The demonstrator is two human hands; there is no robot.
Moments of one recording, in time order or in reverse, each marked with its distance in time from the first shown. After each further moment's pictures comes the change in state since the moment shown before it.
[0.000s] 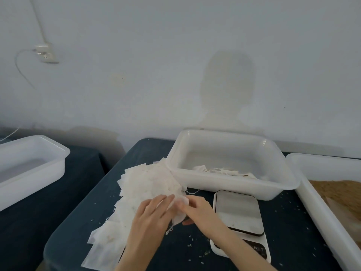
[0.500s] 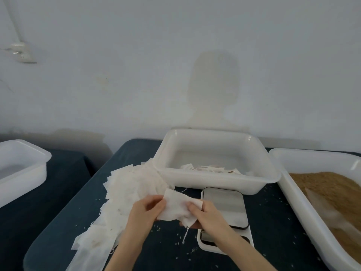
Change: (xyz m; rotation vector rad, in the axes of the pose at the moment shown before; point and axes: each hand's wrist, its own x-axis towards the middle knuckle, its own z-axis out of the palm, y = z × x) left_hand 0.025 0.011 0.007 -1.093 -0.409 -1.188; right_hand -0.024 0.020 -0.029 0.286 0.092 0.118
